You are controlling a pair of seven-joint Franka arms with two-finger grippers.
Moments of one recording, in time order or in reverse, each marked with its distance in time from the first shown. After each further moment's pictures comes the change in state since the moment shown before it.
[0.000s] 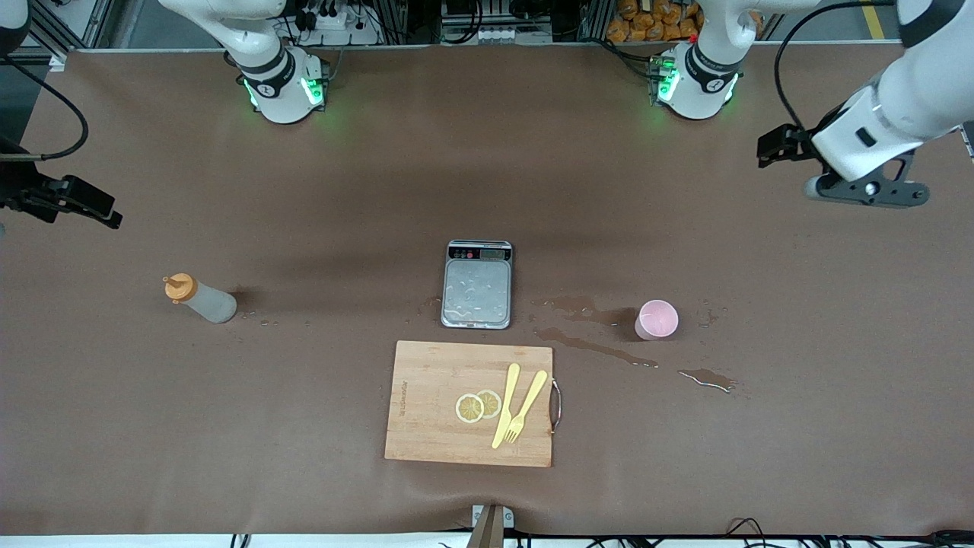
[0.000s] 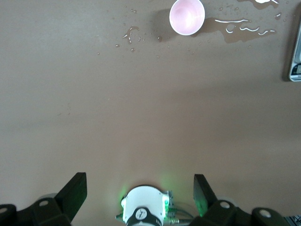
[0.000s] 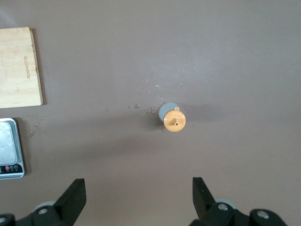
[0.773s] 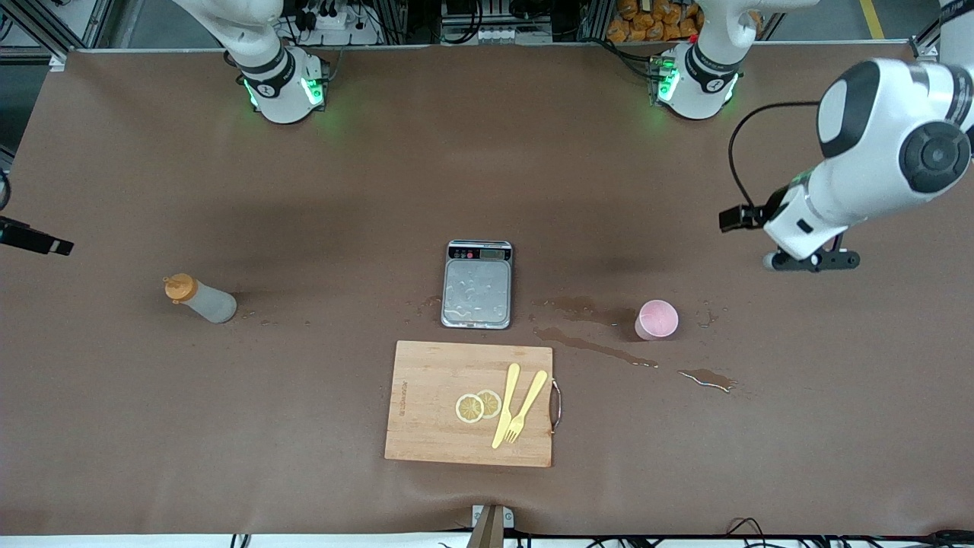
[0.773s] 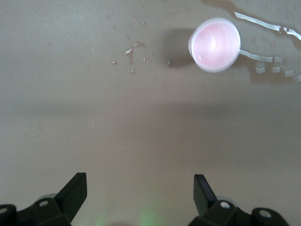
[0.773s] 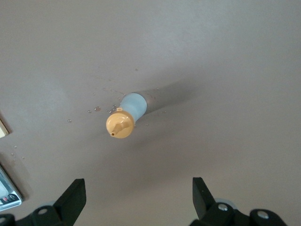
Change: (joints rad) left arm 0.048 0.157 -0.013 -0.161 -0.032 0.338 -0.168; right arm -0.304 0.174 -0.010 -0.009 0.107 0.017 0.004
